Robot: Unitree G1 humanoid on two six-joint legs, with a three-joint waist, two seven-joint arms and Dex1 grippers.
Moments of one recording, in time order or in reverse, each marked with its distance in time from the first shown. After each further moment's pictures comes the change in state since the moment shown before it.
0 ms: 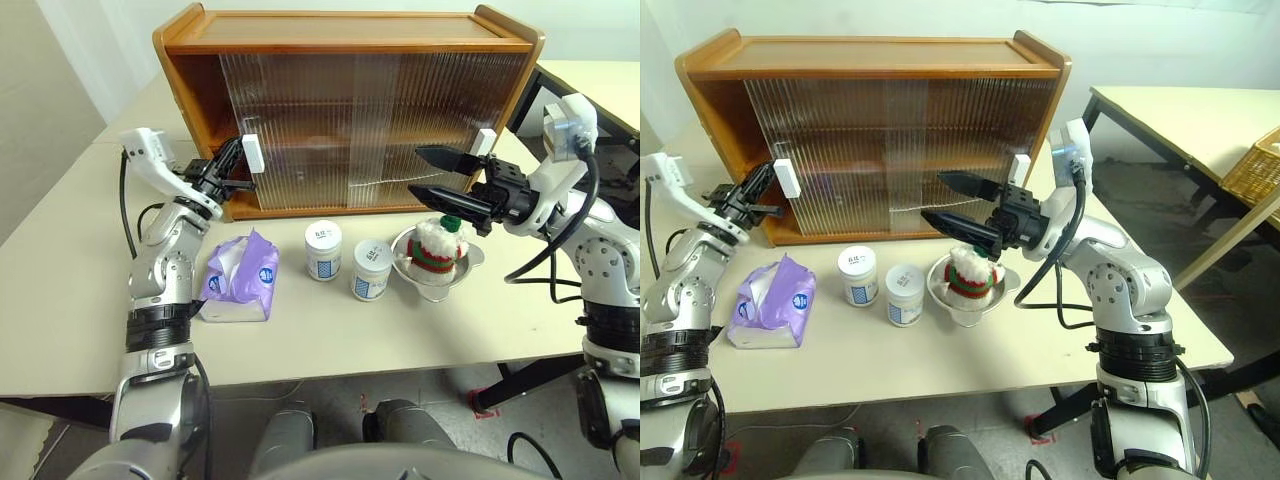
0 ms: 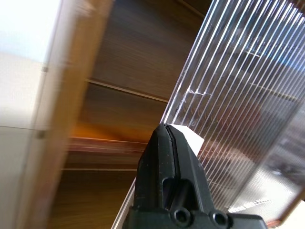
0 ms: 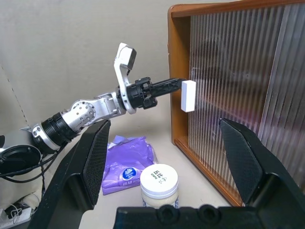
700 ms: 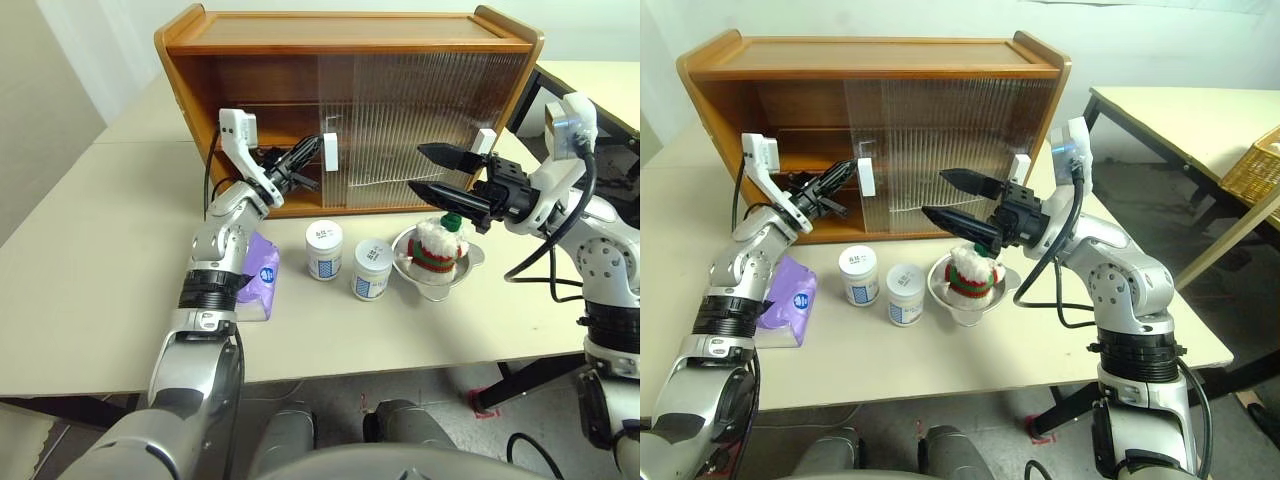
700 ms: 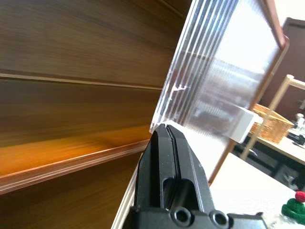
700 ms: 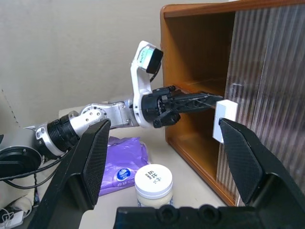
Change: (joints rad) left arm -0.173 -0.119 -0.175 0.183 0.073 -0.023 -0.169; right arm 0.002 -0.005 -0.002 -0.007 -0.001 0.000 -0.036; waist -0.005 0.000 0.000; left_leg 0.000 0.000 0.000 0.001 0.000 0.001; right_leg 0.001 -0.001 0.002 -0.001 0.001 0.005
